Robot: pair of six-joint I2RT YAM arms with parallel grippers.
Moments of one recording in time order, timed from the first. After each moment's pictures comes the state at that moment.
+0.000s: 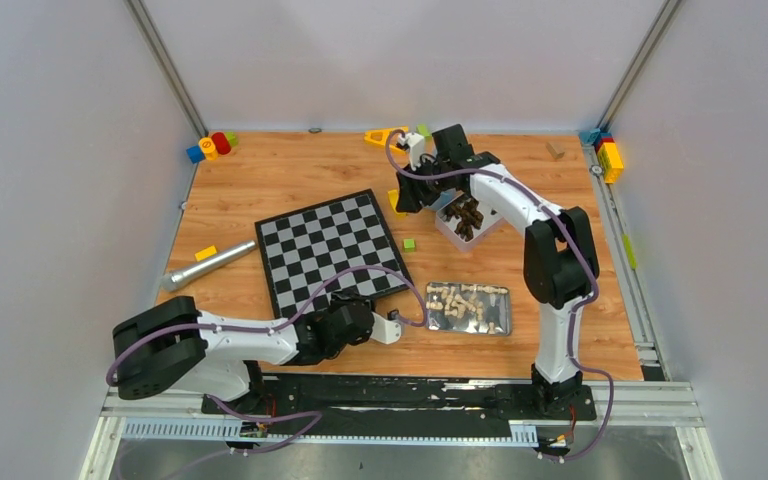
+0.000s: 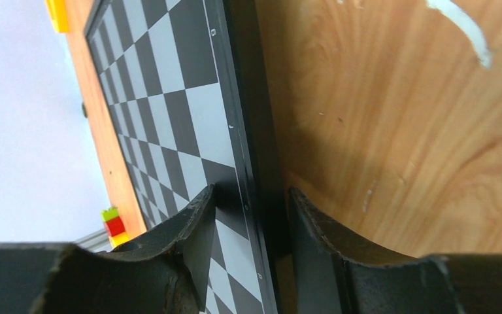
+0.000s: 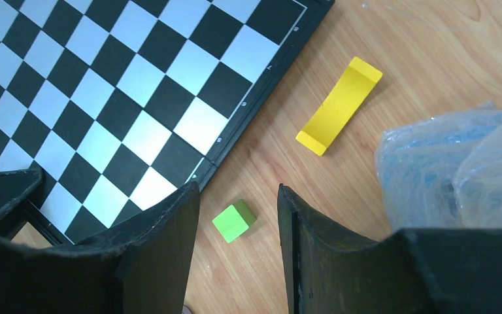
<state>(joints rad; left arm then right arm) -1.18 1.31 0.40 0.13 -0.57 0.73 0.43 2.02 1.68 -0.50 -0.57 -0.20</state>
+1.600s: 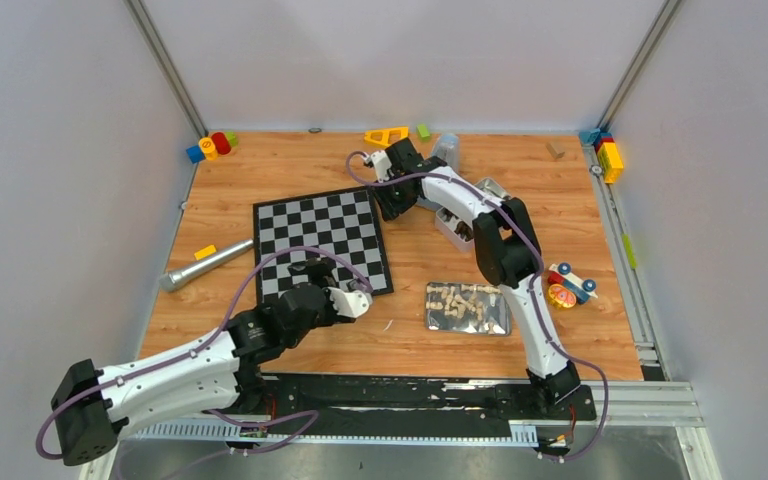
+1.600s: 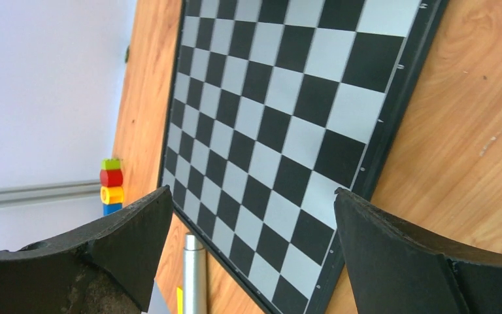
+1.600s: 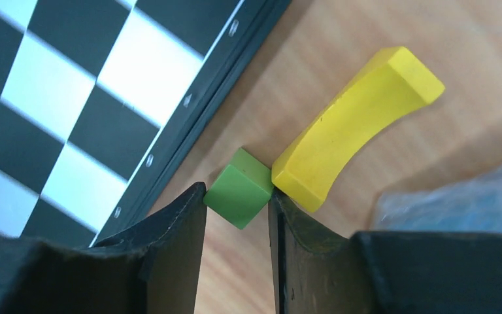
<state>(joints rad) -1.01 0.76 0.41 -0.19 -0.51 0.68 0.55 2.37 1.99 -0.64 -0.22 -0.18</state>
